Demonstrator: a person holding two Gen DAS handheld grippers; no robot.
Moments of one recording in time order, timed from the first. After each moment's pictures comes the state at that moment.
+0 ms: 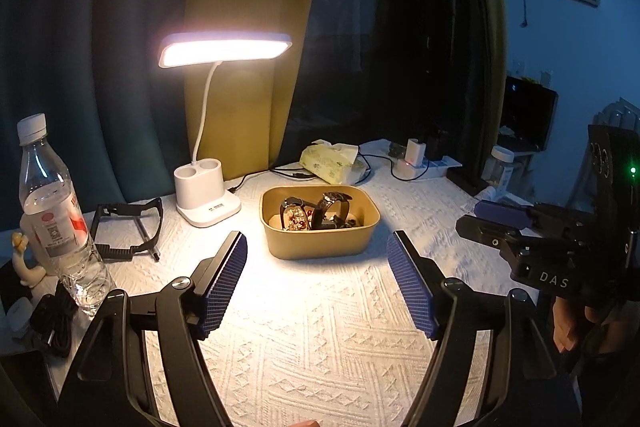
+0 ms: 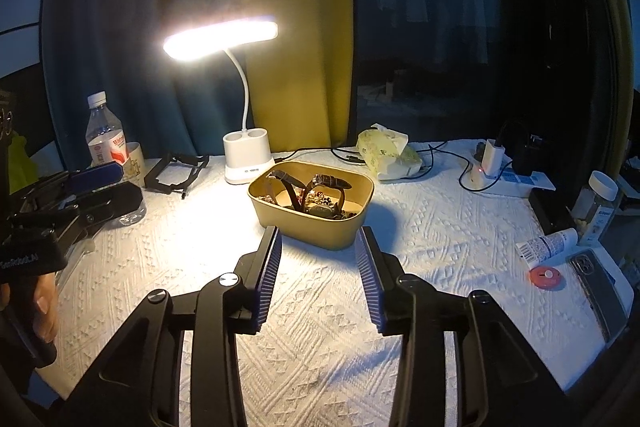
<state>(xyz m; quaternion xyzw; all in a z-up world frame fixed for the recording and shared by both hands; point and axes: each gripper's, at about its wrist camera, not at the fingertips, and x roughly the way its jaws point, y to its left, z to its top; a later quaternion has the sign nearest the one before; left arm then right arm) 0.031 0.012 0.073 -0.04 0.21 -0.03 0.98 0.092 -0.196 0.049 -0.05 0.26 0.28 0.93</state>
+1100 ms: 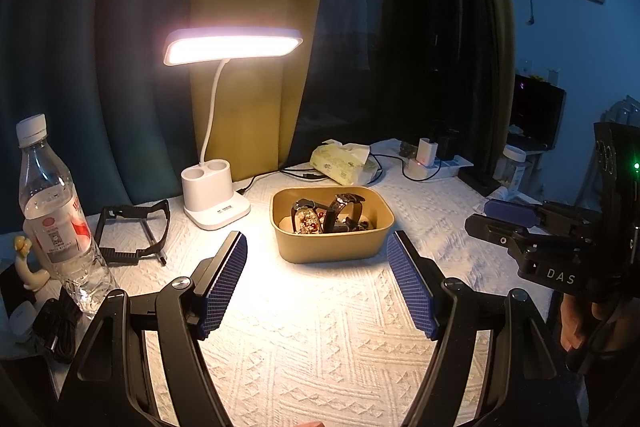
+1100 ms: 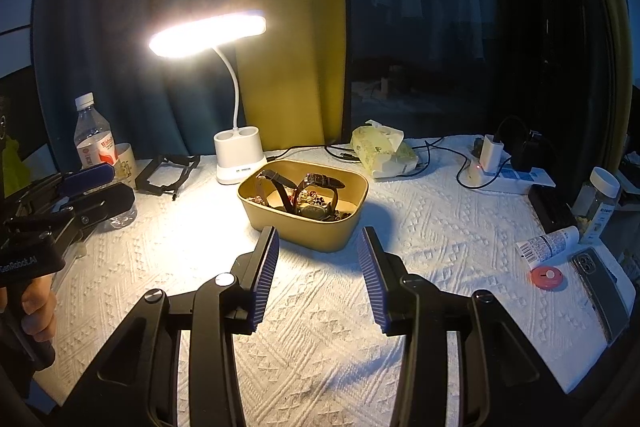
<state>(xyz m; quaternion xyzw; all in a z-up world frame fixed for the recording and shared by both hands) 0.042 0.016 0.069 -0.03 0.21 -0.02 0.98 0.105 -0.197 0.045 -0.05 0.26 0.27 0.93</state>
